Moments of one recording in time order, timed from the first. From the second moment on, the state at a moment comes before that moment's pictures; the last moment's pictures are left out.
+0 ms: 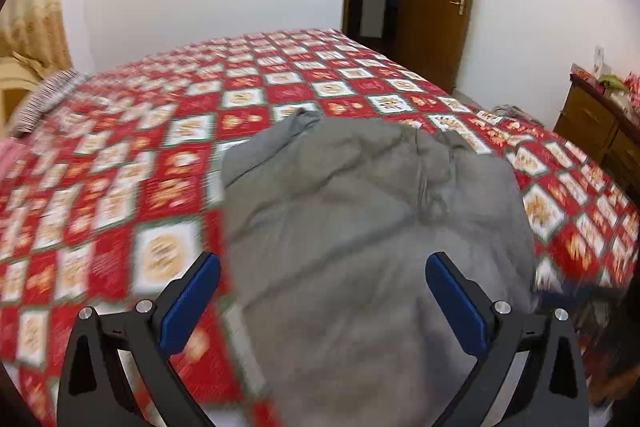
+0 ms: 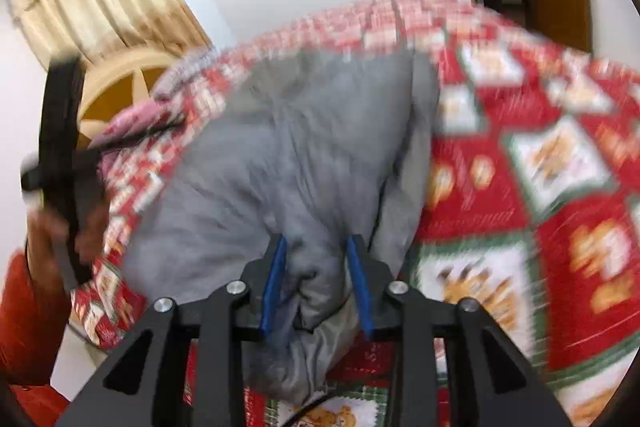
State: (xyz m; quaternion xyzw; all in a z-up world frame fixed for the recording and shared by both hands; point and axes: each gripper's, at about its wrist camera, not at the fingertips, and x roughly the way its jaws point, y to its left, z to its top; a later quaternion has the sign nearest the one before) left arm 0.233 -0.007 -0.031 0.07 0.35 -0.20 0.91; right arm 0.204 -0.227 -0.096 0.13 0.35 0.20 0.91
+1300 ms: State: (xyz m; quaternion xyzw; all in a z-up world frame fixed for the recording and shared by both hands) left arm 0.216 0.021 -0.028 0.12 0.31 -0.03 0.94; right arm 0.243 -0.256 -0.052 0.13 0.30 0.13 0.94
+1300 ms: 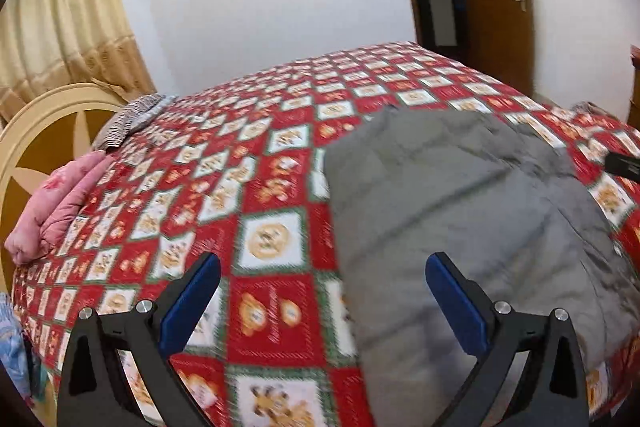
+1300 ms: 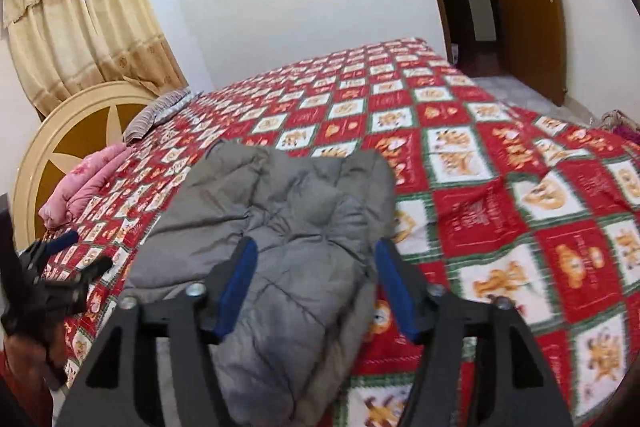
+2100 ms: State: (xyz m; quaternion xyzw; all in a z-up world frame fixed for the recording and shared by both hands) left arm 0.329 0.082 -0.096 -0.25 0.46 -0.21 0.83; right arm 0.297 -0.278 -0.106 0.24 0.36 0.16 0.89
